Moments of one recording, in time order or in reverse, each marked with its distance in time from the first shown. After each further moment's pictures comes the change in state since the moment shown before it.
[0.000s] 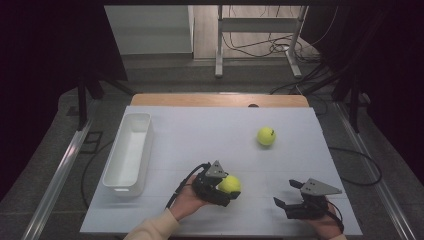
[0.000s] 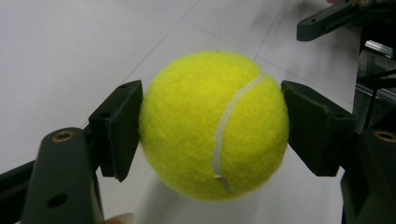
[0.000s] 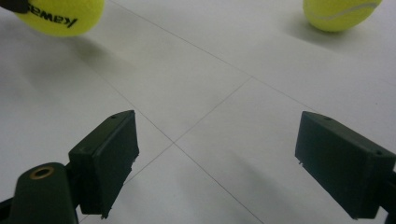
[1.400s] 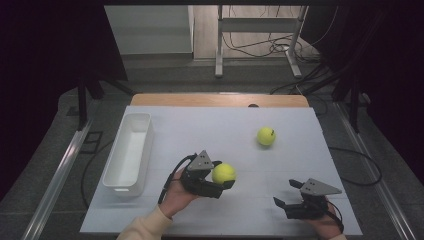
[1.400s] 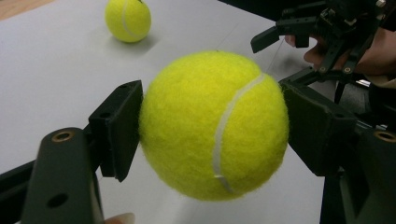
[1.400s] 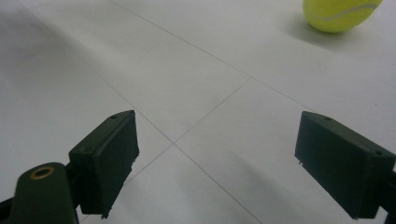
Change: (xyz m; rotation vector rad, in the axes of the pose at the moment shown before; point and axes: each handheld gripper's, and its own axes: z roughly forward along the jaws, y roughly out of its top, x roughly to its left) left arm 0.003 0.013 -0.047 -0.159 0.029 -0.006; right arm 0.000 0.000 0.001 -0.005 0.001 -0.003
